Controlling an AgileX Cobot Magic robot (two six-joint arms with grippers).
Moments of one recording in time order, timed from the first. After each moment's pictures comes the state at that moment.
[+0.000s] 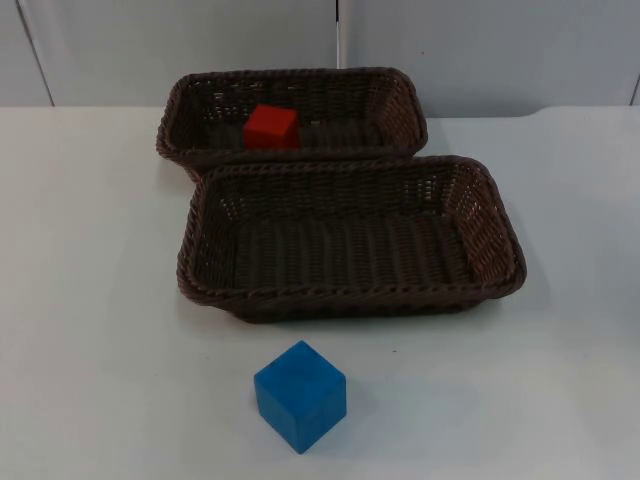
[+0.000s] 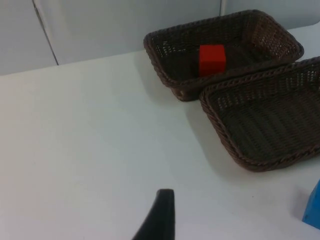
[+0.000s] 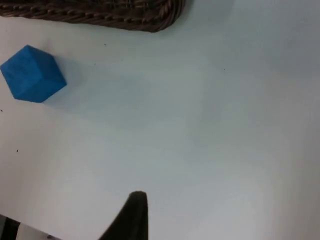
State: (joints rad) right arm 0.05 1.06 -0.88 0.33 1.10 -0.27; left arm -0.29 0.32 -0.60 0.06 0.83 -0.04
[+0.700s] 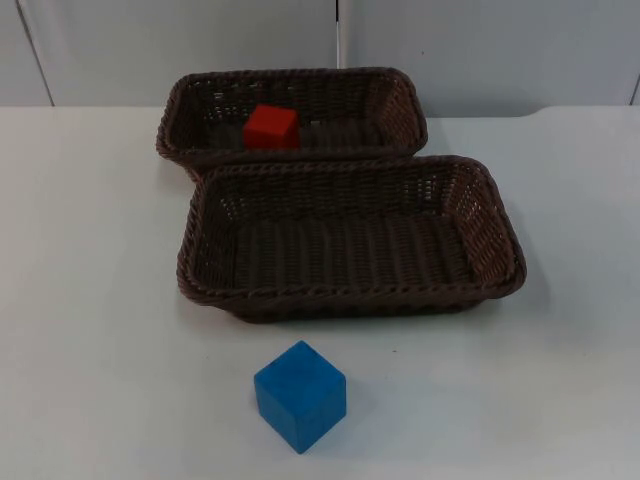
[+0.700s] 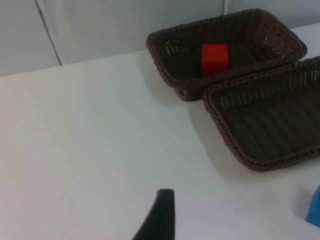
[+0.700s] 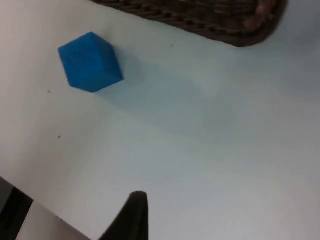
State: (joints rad) right arm 0.34 1.22 -0.91 0.36 0.96 -0.27; left arm -0.29 0.32 -0.60 0.07 0.83 -0.04
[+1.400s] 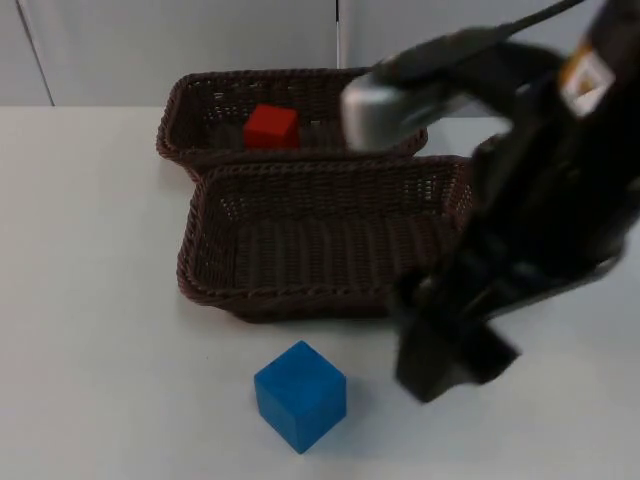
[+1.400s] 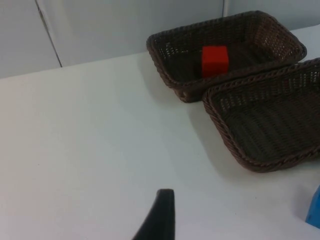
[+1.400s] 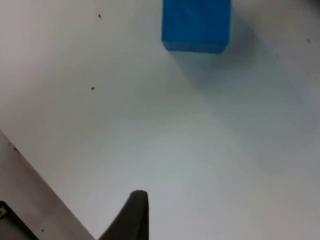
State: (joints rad) right arm 0.91 1.64 -1.14 0.01 0.88 0.03; left arm -0.29 0.32 -0.60 0.07 0.83 -0.04
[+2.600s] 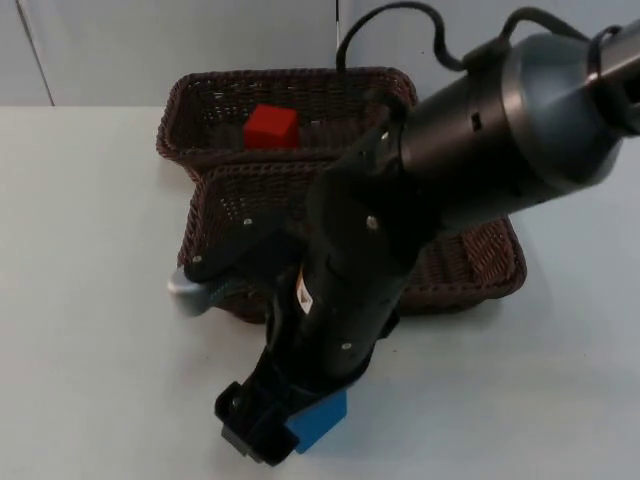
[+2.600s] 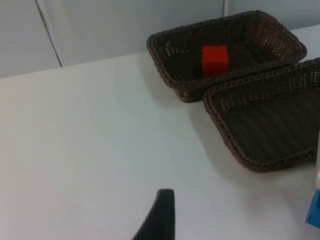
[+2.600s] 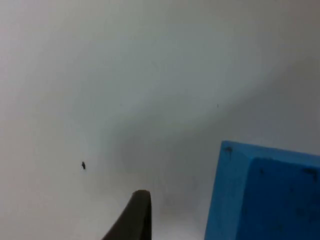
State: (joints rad) right arm 0.96 2.18 -1.36 -0.08 0.52 0.06; left arm -0.29 0.32 -0.60 0.07 0.83 -0.04
